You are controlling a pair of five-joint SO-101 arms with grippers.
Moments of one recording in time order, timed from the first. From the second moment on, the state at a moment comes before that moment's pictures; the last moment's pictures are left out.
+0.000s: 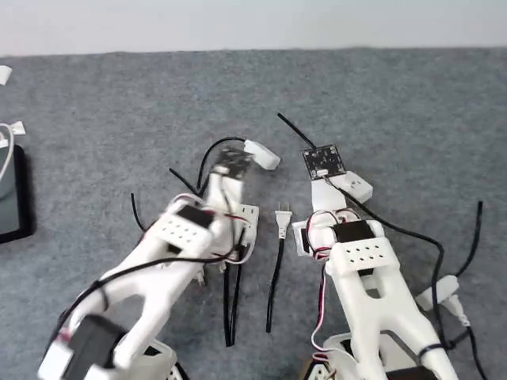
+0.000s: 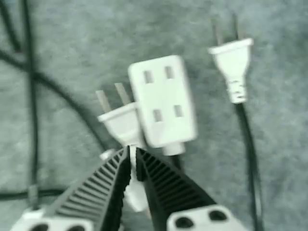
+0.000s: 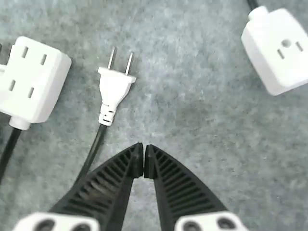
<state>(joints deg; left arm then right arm) 20.7 -12.4 47.9 49.0 12.9 -12.5 -29.8 56.3 48.5 0.1</state>
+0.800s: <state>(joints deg) 12.7 -20.5 55.0 41.9 7.0 -21.5 -35.1 66.3 64.1 60.0</state>
